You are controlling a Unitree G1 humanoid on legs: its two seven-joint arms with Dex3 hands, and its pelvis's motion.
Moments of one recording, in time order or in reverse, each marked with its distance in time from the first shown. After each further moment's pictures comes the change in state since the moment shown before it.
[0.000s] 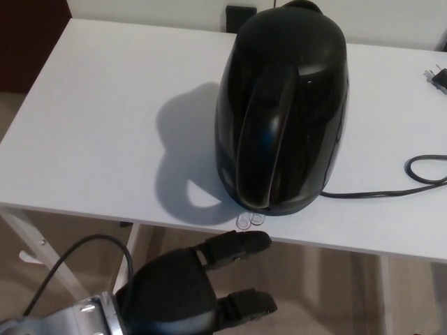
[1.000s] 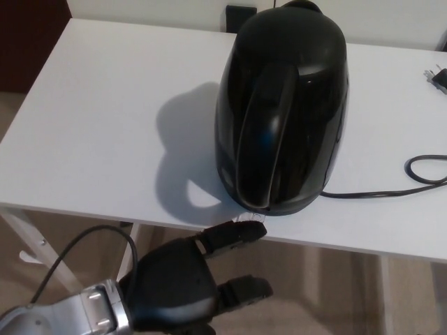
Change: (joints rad) left_arm -0.065 -0.030 -0.016 0.103 0.046 0.017 0.033; right_arm -0.001 0.001 -0.010 0.004 0.005 0.010 -0.002
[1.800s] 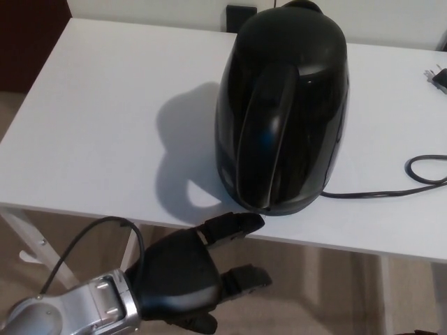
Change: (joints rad) left_arm -0.040 -0.039 -0.021 0.068 0.002 0.028 -0.025; right_arm 0.001 0.000 0.000 -0.030 -0.001 0.015 -0.002
